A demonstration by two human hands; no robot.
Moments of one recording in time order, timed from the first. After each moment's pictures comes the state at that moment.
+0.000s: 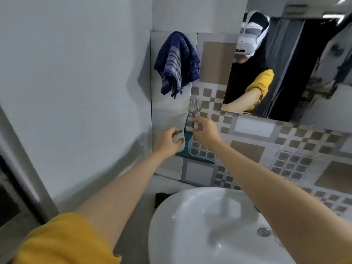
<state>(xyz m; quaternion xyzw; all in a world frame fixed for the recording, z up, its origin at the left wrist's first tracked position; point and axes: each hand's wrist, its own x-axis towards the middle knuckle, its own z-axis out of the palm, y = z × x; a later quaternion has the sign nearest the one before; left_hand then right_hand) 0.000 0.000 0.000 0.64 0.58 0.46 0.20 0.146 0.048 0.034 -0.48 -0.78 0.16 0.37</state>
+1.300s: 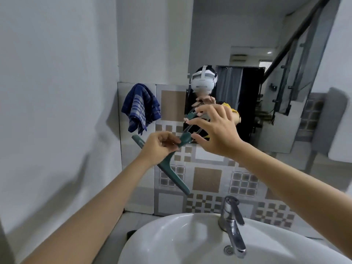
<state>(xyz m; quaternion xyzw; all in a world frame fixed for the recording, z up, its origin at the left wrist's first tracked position) 0.058 -0.055 0.123 0.71 0.36 0.55 0.27 0.265 -0.052 0.170 -0.34 -0.79 -0.37 0.35</state>
